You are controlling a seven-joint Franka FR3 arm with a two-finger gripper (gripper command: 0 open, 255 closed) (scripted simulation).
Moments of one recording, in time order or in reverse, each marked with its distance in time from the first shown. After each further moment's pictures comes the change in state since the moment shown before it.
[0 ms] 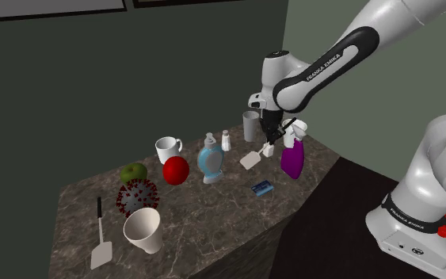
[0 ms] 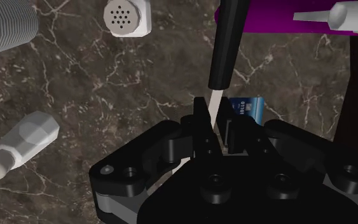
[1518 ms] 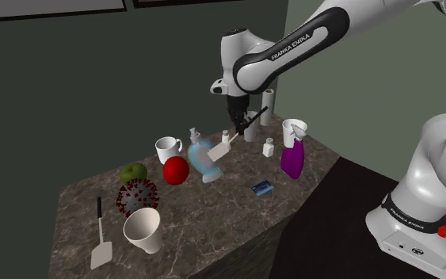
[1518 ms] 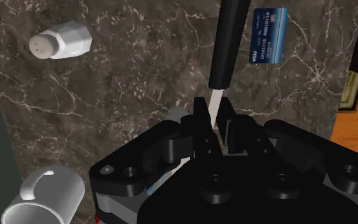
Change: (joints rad) arm 0.087 0.153 0.092 0.396 0.039 -0.254 0.137
